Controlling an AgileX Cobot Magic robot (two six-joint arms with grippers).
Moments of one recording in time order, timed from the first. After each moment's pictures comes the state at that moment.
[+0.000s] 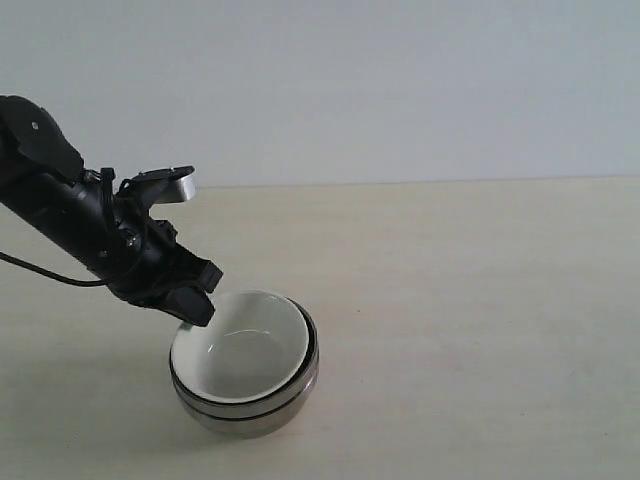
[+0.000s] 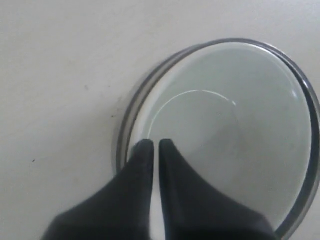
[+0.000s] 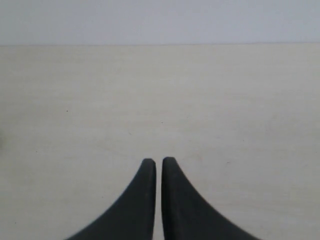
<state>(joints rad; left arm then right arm) -0.28 1.84 -1.17 -0.60 0.80 0.61 0.20 0.01 0.00 0.02 0.35 0.05</state>
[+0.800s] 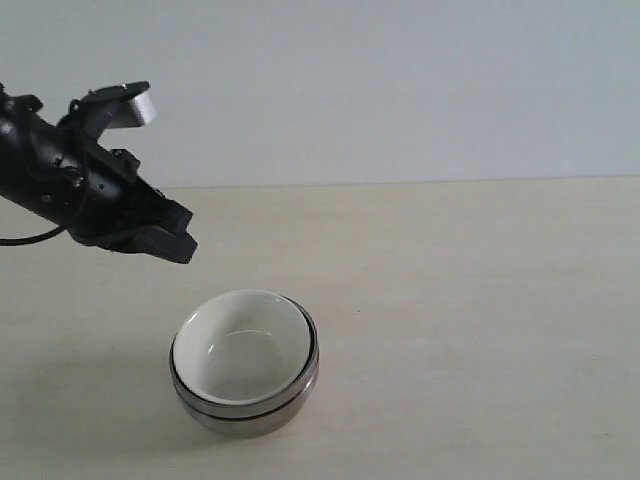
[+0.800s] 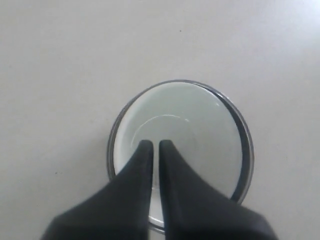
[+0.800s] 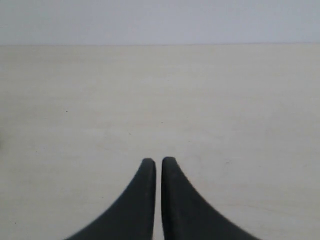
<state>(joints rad) -0.28 1.58 -1.12 -0.60 0.77 0.62 0.20 0.01 0.00 0.02 0.35 0.05</state>
